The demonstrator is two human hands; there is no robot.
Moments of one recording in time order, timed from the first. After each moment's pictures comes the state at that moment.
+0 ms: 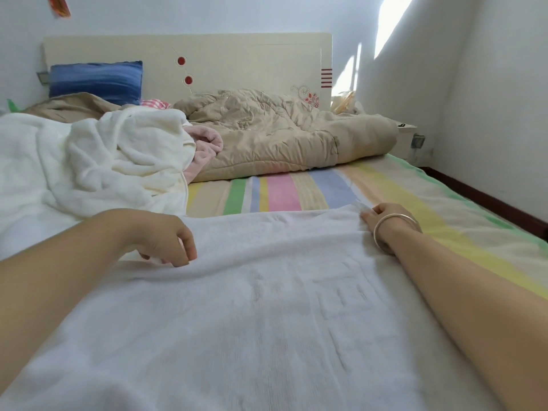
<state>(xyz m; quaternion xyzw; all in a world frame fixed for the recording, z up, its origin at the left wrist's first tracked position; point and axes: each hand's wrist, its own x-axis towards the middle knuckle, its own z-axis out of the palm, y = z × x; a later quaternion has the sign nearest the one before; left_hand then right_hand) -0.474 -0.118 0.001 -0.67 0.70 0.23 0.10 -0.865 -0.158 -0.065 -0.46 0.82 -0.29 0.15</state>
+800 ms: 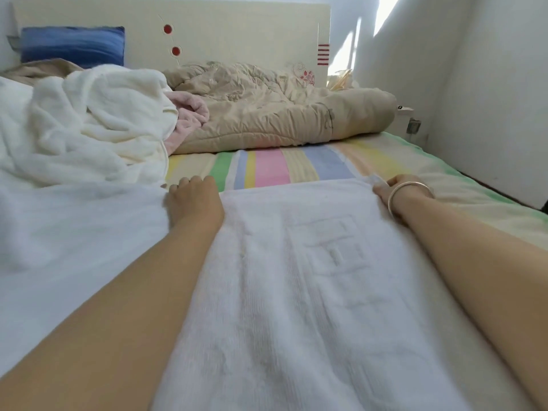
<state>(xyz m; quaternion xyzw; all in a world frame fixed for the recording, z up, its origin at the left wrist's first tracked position) -0.564 -0.169 -0.091 -0.73 0.64 -0.17 -0.15 -0.912 -0.185 -0.080 -0.43 0.86 -0.27 0.11</state>
